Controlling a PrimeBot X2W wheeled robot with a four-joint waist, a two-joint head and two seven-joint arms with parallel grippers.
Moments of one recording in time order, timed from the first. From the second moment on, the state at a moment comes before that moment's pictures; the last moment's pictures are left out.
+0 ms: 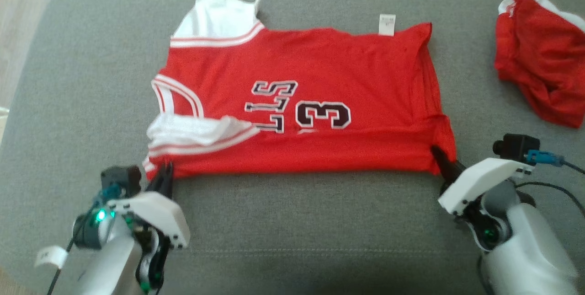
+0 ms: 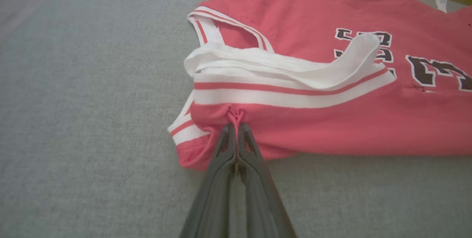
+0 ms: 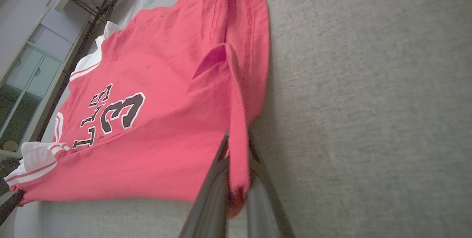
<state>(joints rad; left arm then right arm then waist) -0.30 0.25 -0.47 0.59 -0.54 0.11 -0.15 -0.37 -0.16 0.18 0.73 0.56 0.12 0.23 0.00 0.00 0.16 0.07</state>
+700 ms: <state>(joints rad) -0.07 0.39 -0.53 0.30 -0.61 0.05 0.12 -0.11 -0.30 0.12 0.44 0.65 0.12 0.60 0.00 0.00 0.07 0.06</state>
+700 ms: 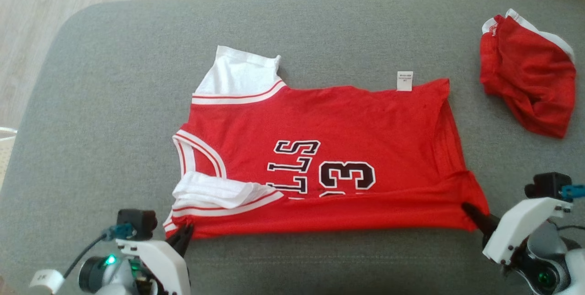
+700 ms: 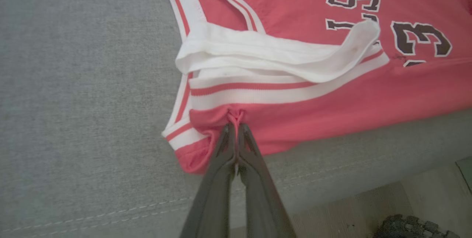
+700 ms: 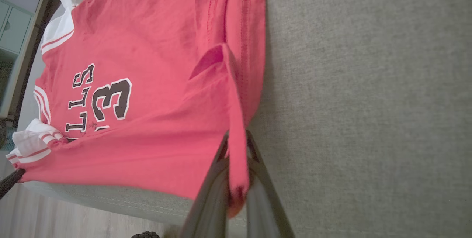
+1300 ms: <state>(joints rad) -0.07 0.35 -0.45 0.21 -0.62 0.12 -0.08 -0.08 -0.20 0.02 0.21 0.57 0.12 0.32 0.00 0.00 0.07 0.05</state>
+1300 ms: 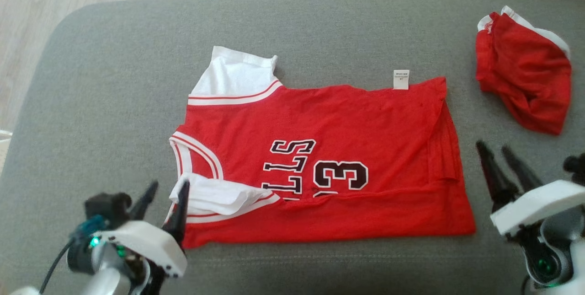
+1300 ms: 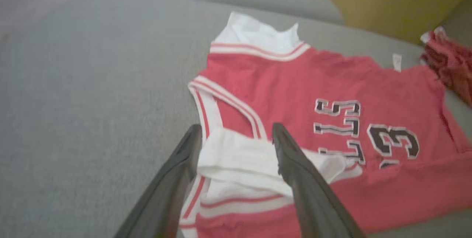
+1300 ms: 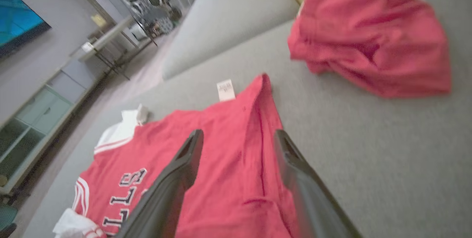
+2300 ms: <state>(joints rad) -0.10 0.22 -0.20 0.25 -0.41 0.02 -0.22 -0.10 -0.12 0.22 0.23 0.39 0.12 -0.20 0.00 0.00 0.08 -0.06</state>
